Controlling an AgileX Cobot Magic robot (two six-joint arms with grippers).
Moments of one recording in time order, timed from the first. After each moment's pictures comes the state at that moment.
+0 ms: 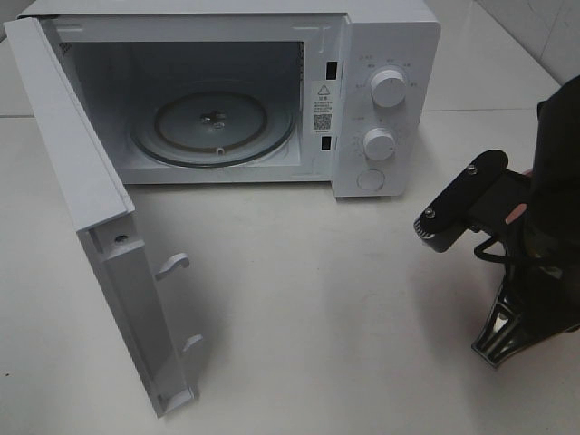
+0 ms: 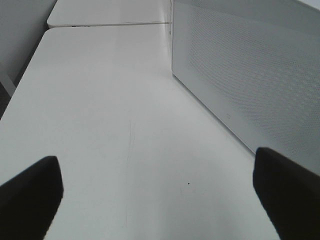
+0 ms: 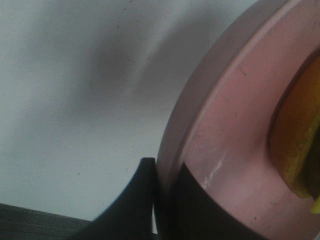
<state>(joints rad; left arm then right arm) 0.06 -0.01 -0.50 -0.10 1.04 0.10 0.82 1.43 -0.70 -0.61 1.02 0.55</state>
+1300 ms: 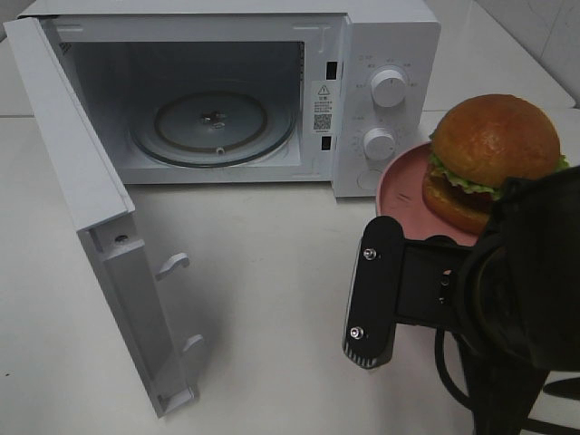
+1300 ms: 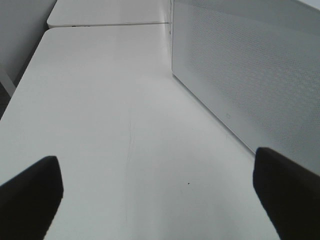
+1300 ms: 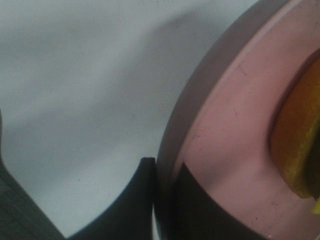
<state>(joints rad) 0.06 -0.01 -0.50 -0.10 1.04 0.10 1.19 1.41 -0.70 -0.71 1.04 0.32</state>
